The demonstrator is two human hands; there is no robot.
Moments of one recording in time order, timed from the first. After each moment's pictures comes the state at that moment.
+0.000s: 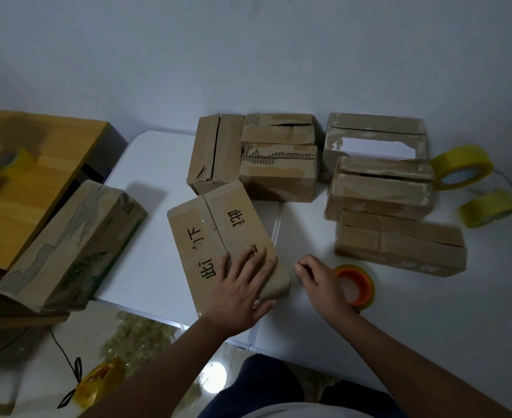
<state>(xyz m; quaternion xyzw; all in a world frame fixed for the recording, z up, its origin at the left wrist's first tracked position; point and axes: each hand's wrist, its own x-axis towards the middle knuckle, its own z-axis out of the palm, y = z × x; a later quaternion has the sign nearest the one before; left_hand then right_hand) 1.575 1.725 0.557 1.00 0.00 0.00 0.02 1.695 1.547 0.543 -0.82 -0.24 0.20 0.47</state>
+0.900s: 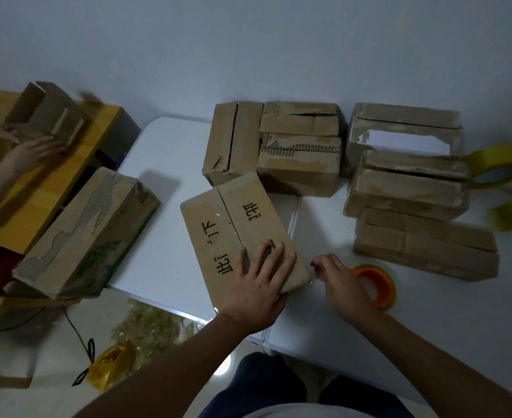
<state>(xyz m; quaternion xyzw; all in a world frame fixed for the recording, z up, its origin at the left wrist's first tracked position) 1.579 1.722 0.559 1.00 0.02 -0.05 0.01 1.705 1.543 0.530 -0.86 -0.35 0.23 0.31</state>
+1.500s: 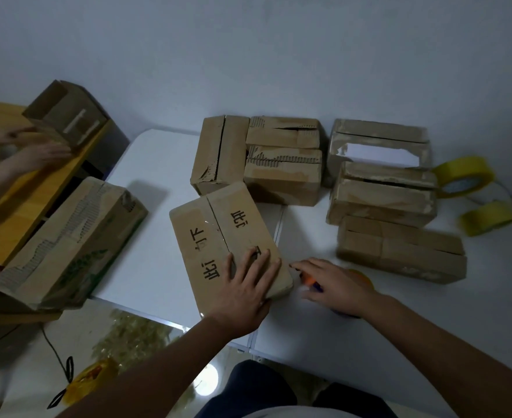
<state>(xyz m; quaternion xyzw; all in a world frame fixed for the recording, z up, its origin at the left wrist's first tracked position) 1.578 1.723 0.558 1.00 0.01 -0.04 0.01 1.735 1.535 0.575 -0.81 -0.47 0.30 0.17</state>
